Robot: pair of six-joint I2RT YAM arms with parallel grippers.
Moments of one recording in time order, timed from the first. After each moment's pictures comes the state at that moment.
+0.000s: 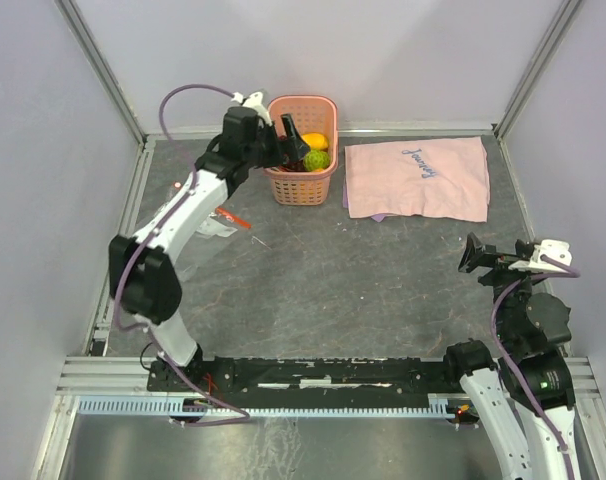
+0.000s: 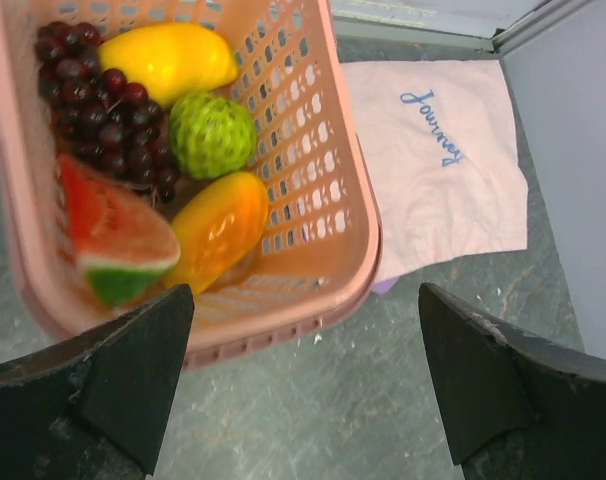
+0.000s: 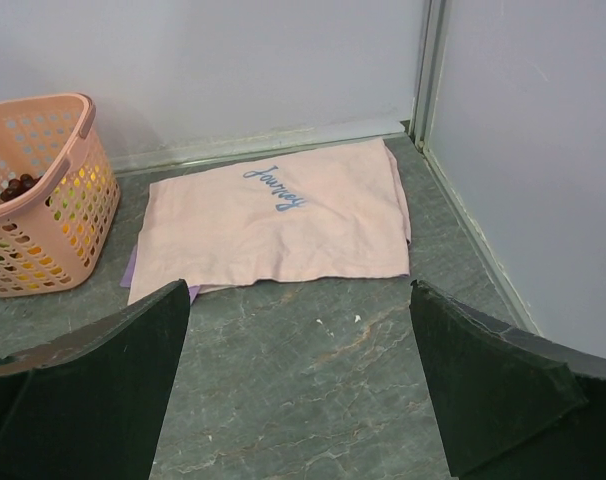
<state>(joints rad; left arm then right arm) -0.38 1.67 1.51 -0.25 0.14 -0.49 0.20 0.19 0.71 -0.46 0.33 0.08</state>
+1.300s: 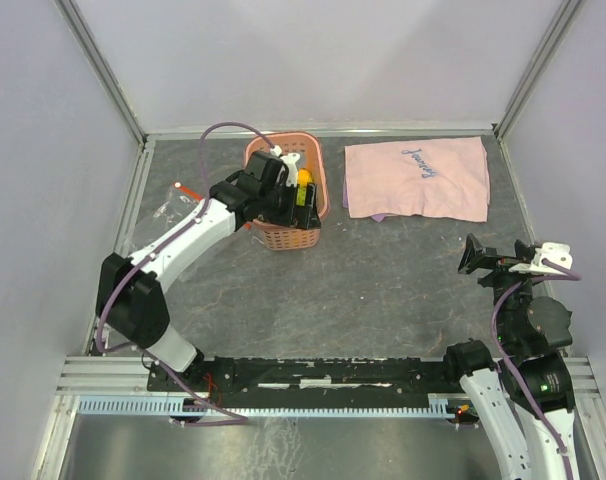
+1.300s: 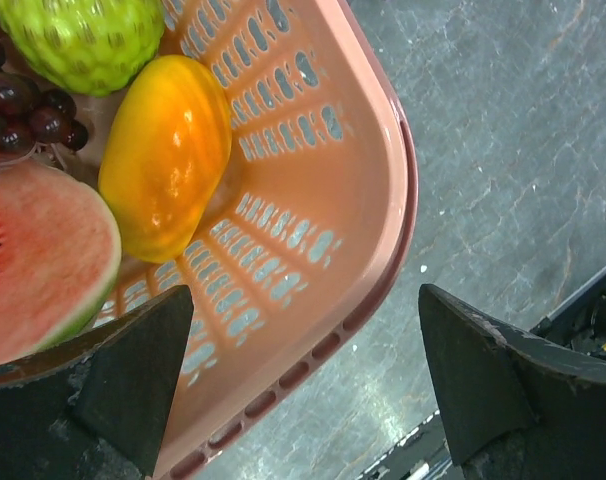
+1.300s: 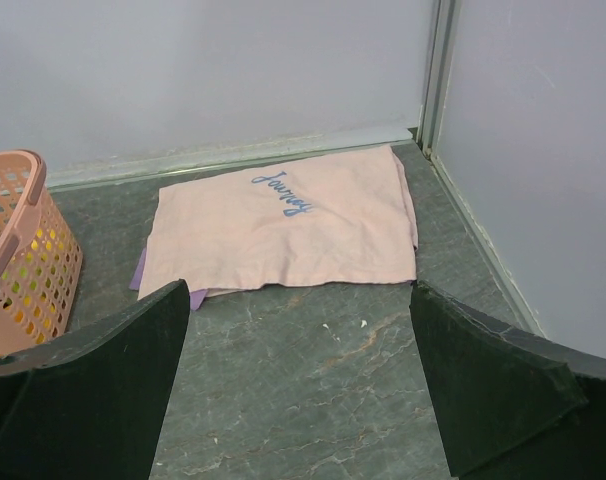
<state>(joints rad) -0.56 1.61 1.35 -0.55 0.24 -0.31 0.20 0.17 0.71 -0.45 0.31 0.08</state>
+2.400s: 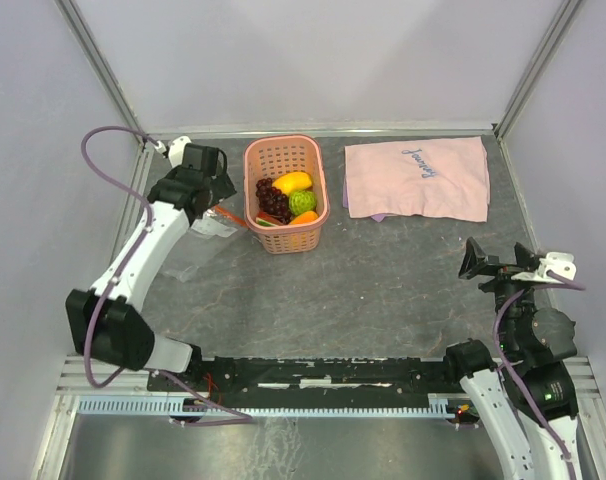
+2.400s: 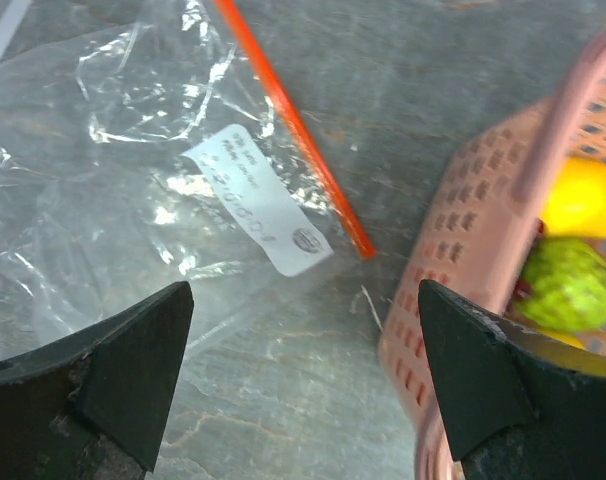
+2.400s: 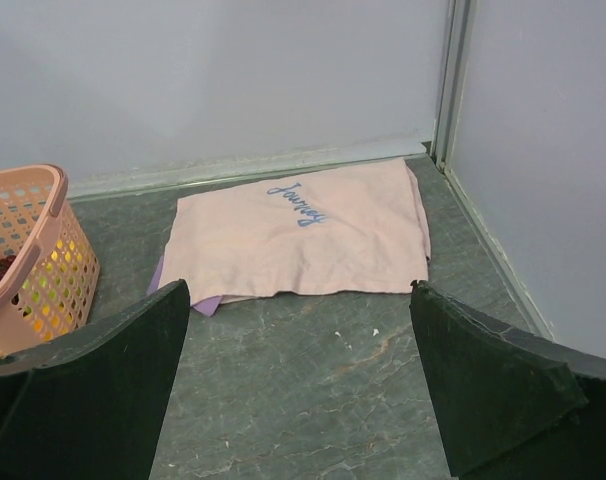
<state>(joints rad) -0.27 1.37 1.29 -0.70 -0.46 -0.63 0.25 0.11 0.69 -0.45 0.34 0.08</state>
